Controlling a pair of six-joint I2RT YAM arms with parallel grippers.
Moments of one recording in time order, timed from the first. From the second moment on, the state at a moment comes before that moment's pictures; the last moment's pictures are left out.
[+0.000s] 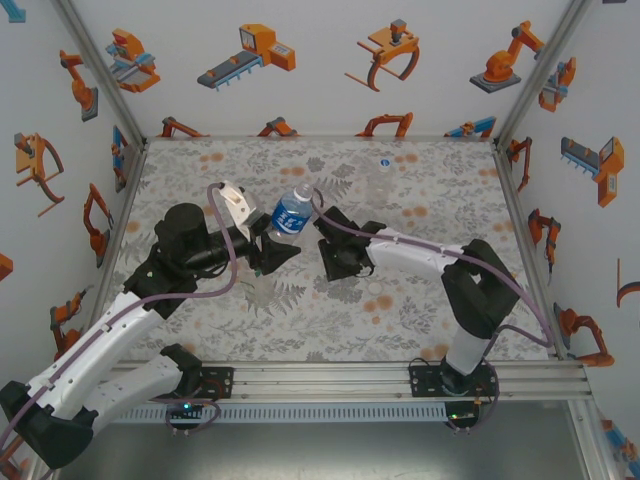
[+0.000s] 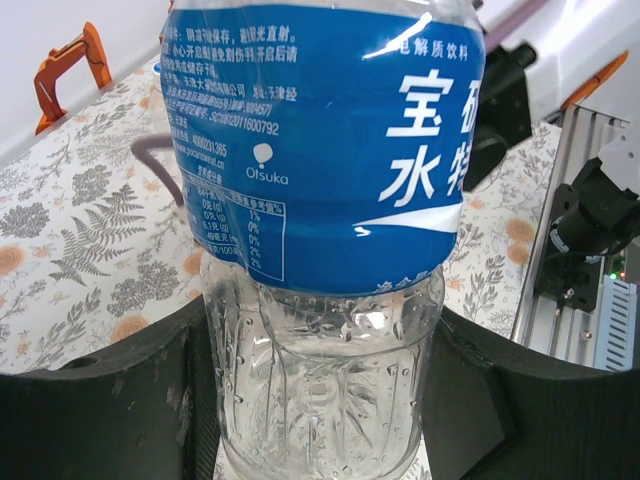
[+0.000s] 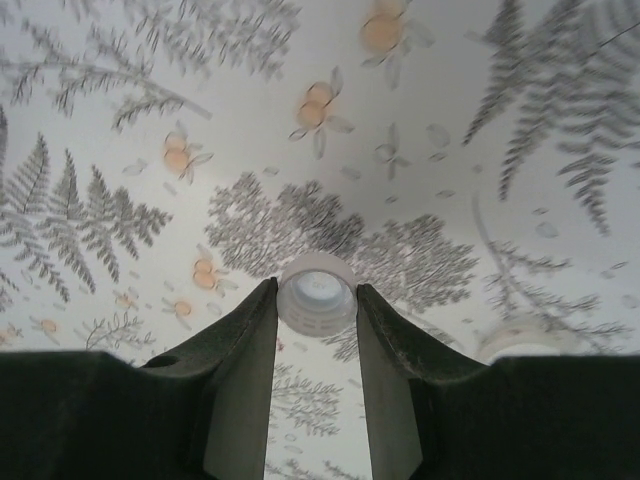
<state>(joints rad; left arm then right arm) -0.67 0.87 0.87 -0.12 0.48 0.04 0.84 1.74 1.14 -0.55 0.04 0.48</state>
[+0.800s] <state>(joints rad) -0.67 0.89 0.87 -0.10 0.48 0.01 0.87 1.76 1.10 -0.53 0.06 0.52</state>
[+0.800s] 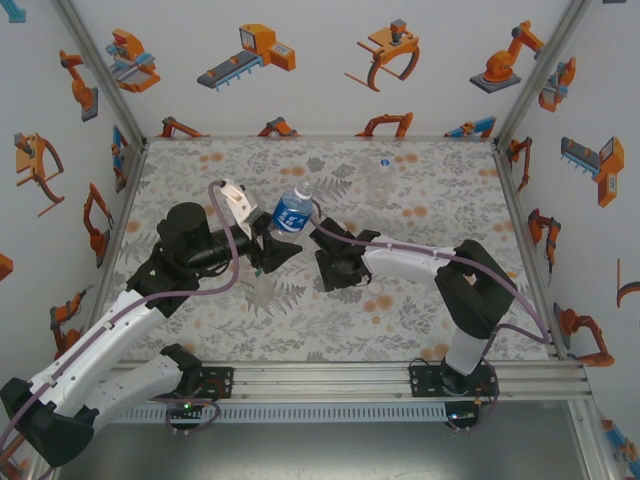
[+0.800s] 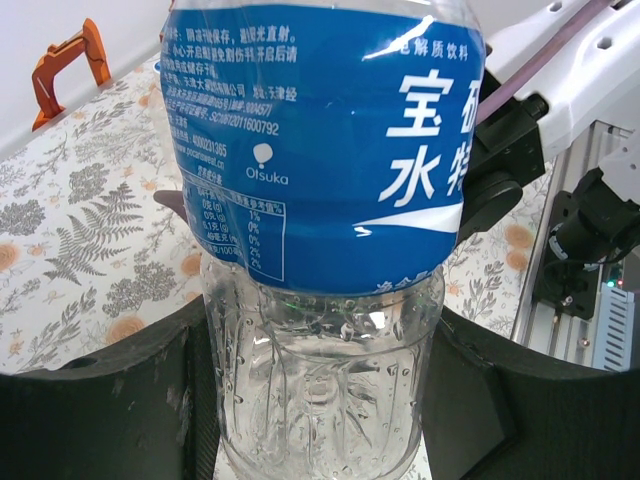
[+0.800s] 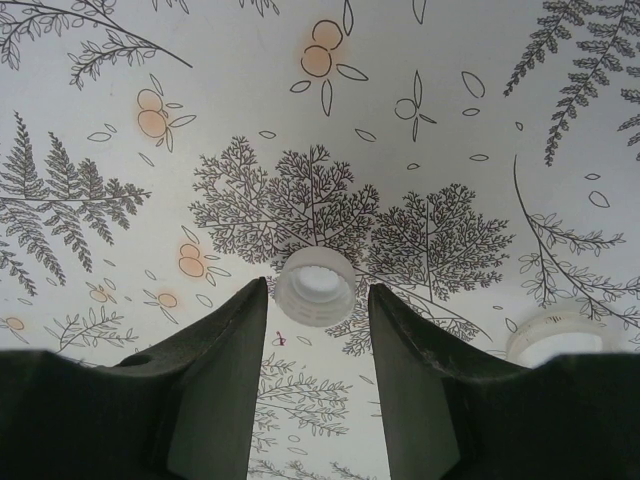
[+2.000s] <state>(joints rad) -0.67 0.89 0.86 -0.09 0.47 0.01 0.87 1.75 1.13 -0.55 0.05 0.52</state>
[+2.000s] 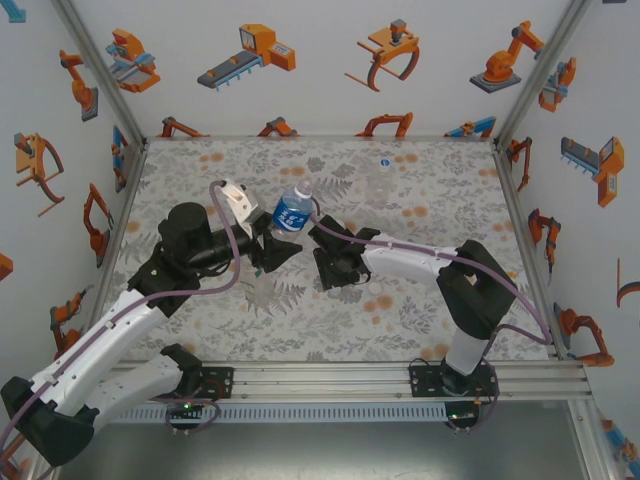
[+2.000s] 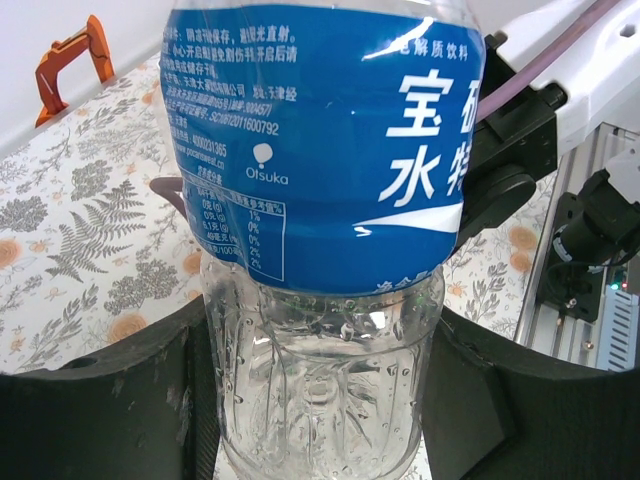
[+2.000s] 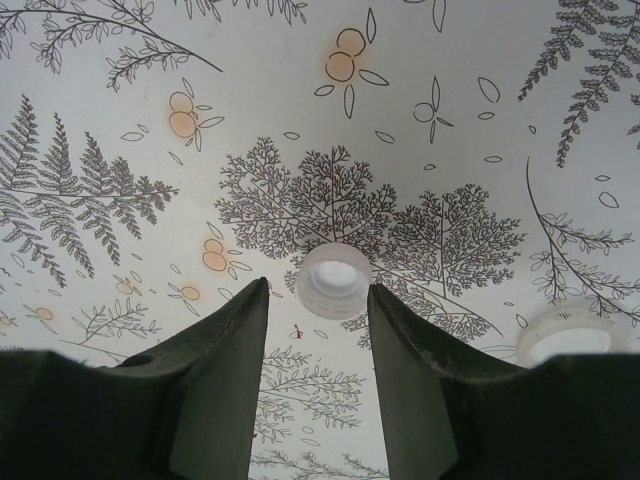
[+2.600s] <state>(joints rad) -0.67 0.91 0.86 -0.09 0.47 0.01 0.87 1.80 1.13 -0.54 0.04 0.53</state>
